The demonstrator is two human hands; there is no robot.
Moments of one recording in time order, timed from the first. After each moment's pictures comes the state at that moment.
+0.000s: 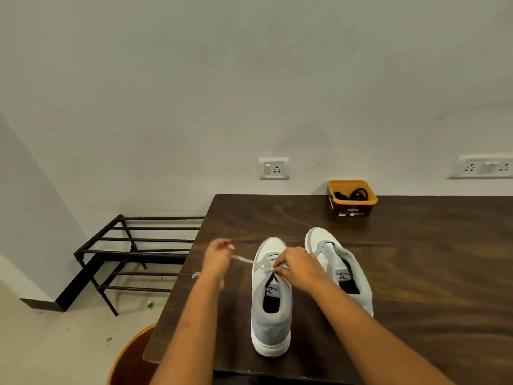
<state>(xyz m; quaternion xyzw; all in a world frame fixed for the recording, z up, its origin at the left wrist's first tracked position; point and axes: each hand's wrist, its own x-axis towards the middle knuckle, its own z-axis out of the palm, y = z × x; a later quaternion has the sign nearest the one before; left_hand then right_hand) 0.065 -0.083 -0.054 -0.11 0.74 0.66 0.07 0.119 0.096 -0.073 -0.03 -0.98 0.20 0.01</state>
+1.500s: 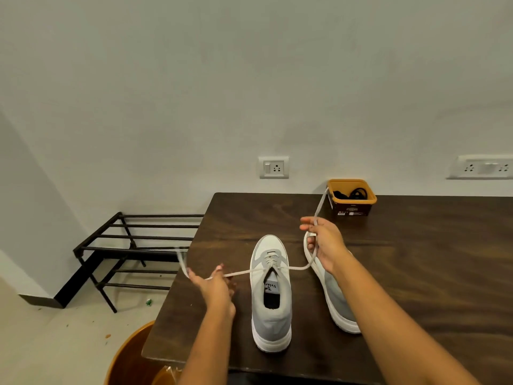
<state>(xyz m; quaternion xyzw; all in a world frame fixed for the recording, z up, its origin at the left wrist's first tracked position) 0.094 -0.078 -0.110 -0.29 0.53 0.79 -0.01 0.117 0.128 -0.028 -0.24 -0.63 0.73 0.10</state>
